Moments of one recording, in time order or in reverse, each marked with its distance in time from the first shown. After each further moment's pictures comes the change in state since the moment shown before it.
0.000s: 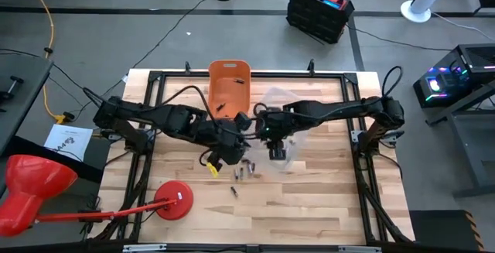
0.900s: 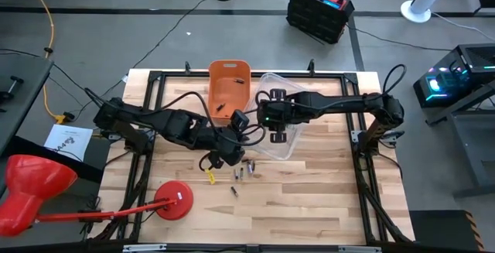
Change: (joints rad) left arm -0.041 0.010 0.003 -0.036 -0.221 0.015; right arm -0.059 0.001 0.063 -0.089 0.303 -0.122
